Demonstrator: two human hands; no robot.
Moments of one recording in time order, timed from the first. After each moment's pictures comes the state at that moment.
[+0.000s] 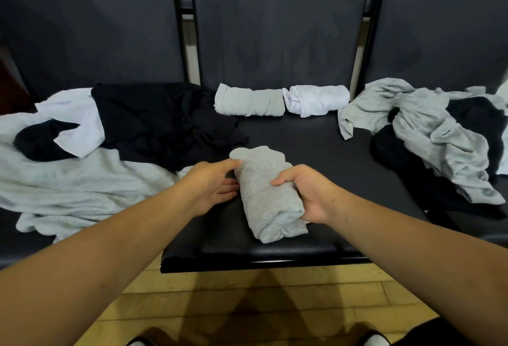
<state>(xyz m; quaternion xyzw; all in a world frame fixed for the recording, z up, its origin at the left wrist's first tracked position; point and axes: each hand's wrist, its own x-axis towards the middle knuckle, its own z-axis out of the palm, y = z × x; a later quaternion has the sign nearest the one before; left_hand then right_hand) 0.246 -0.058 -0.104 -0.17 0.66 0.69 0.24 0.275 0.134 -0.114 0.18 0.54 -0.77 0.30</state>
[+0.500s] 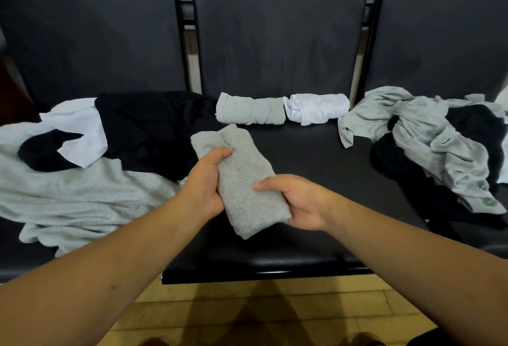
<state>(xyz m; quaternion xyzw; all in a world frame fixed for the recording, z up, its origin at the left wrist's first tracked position) 0.247 -0.049 -0.090 -0.17 0.48 0.84 0.18 0.273 0.124 -0.106 0.07 0.52 -0.78 0.34</state>
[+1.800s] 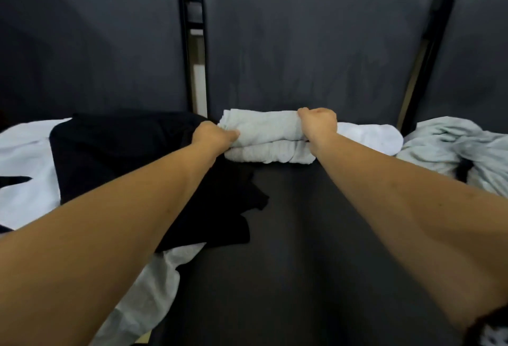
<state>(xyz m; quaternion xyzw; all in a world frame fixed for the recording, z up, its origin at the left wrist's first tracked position) -0.021 -0.064 -0.113 -0.14 0.83 0.54 0.04 -0.031 0.147 -0.103 0.23 0.77 -0.58 -0.12</state>
